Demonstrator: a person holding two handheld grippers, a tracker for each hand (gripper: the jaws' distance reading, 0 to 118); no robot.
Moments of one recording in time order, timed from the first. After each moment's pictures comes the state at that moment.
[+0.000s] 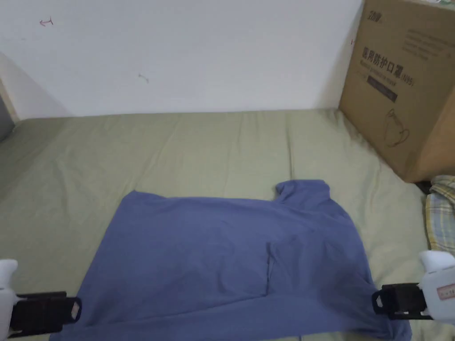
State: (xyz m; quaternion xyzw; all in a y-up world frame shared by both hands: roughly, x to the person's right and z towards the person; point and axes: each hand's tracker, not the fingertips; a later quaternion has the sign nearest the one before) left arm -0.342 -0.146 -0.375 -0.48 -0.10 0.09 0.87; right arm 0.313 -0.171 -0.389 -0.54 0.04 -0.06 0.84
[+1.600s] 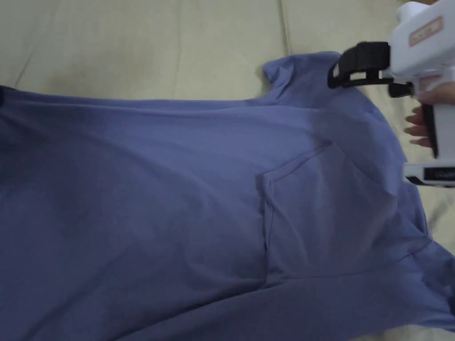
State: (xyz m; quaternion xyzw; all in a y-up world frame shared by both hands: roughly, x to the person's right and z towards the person) left arm -0.296 -0.208 -0.764 -0.50 -0.14 -0.05 0.85; right arm 0.320 -0.228 -0.732 -0.52 -0.02 -0.10 0.85
